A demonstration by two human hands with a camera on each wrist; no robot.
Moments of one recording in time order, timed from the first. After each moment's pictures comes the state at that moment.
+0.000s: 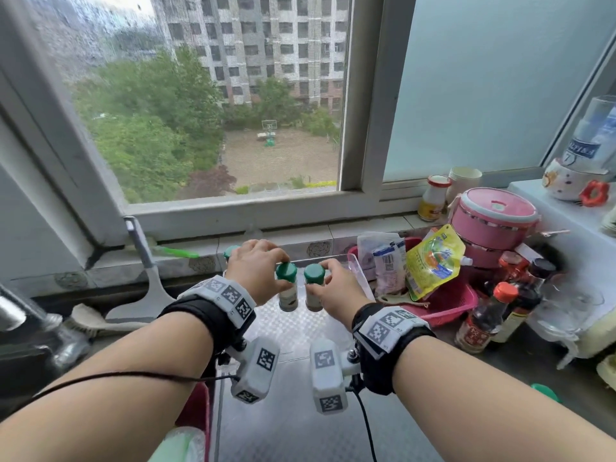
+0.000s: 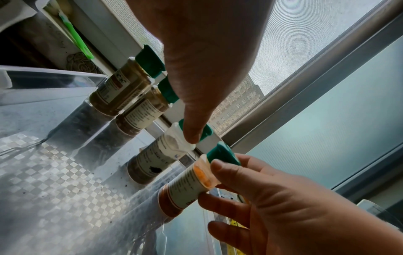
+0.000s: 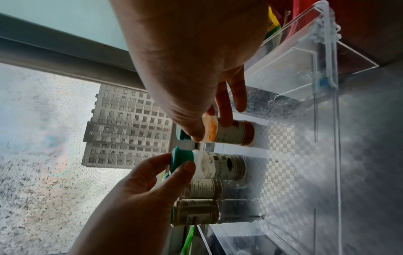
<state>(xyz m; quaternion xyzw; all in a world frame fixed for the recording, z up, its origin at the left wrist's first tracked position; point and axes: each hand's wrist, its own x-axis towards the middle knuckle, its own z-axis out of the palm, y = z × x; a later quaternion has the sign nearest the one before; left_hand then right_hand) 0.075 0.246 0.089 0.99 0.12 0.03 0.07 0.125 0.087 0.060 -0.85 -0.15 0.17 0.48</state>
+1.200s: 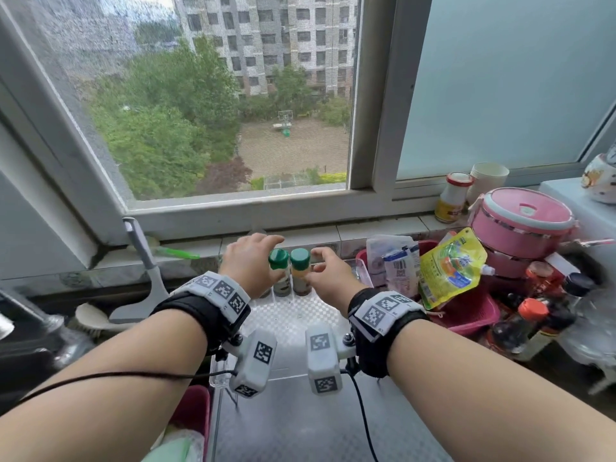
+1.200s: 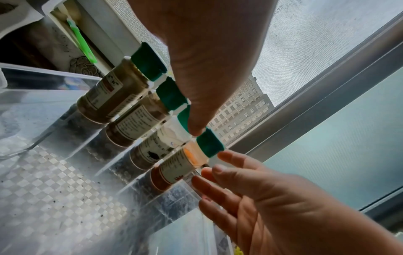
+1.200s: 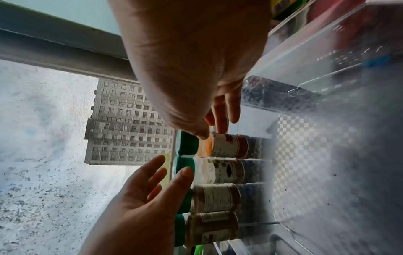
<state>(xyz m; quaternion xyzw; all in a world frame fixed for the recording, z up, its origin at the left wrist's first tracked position) 0.101 0.259 0.092 0.98 0.16 0.05 0.09 0.164 0.111 0.066 -0.82 -0.16 0.22 0.51</state>
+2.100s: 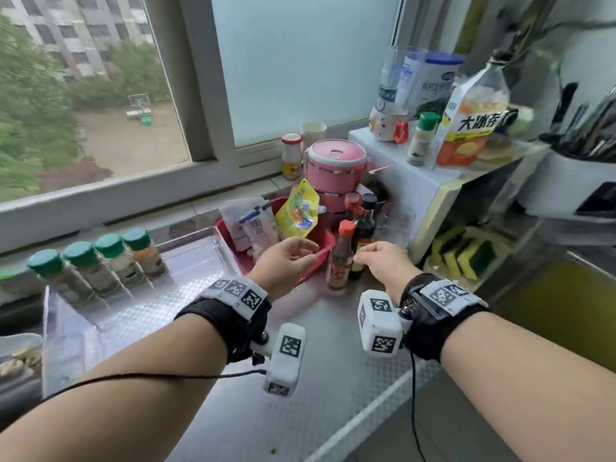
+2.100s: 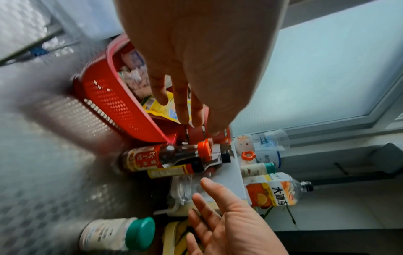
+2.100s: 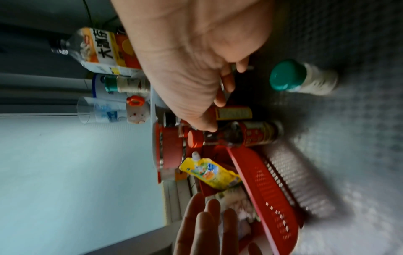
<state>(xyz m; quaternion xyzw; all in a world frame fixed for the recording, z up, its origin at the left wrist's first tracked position) 0.112 -0.004 0.069 0.86 -0.02 -0.07 0.50 0.136 -0.193 0.056 -0.80 0.18 0.06 0.57</state>
